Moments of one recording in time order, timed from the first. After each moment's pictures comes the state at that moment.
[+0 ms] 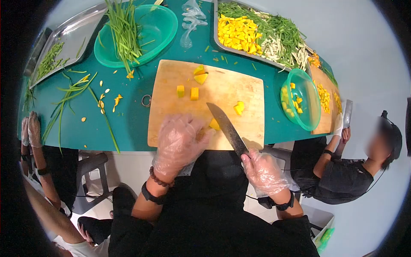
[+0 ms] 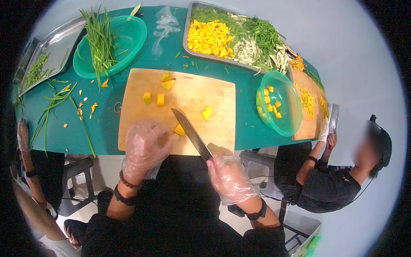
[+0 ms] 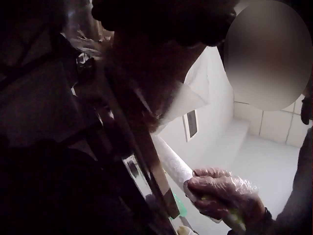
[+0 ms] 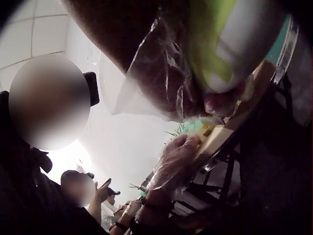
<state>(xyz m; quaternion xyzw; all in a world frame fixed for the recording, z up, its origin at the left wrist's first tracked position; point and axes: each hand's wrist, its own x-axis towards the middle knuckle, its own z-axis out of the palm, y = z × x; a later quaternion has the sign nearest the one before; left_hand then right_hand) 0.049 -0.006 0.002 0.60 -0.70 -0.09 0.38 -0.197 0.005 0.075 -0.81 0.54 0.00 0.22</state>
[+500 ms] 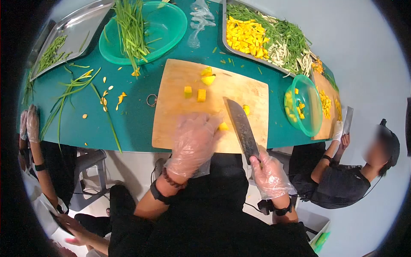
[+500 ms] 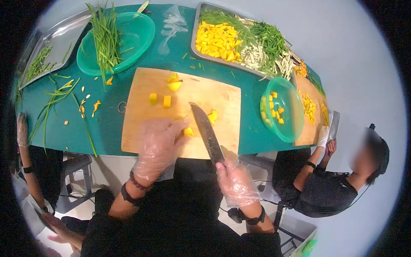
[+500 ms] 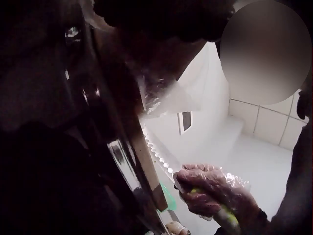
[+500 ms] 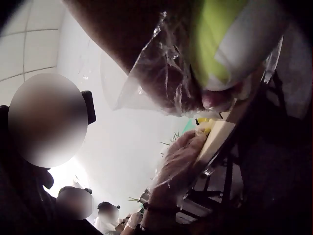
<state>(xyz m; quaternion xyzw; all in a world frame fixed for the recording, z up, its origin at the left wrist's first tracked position) 0.030 -0.014 0.002 0.61 -0.70 -0.14 0.34 -0.193 0.008 0.082 -0.72 0.64 -0.02 0.26</state>
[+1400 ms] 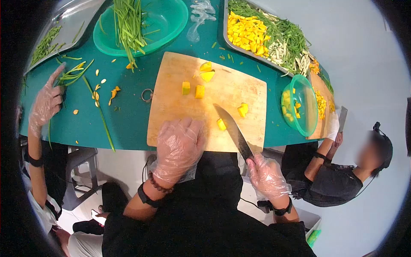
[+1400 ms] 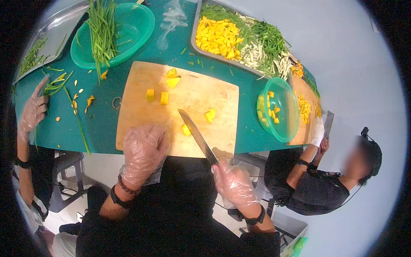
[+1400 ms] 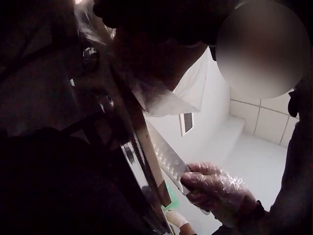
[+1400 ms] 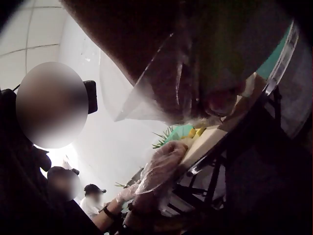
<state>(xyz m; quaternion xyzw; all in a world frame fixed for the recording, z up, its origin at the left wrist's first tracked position) 0.045 0.003 -0.009 0.63 -0.66 -0.08 0.39 -0.206 0.011 0.072 -0.83 0.54 0.03 0.14</state>
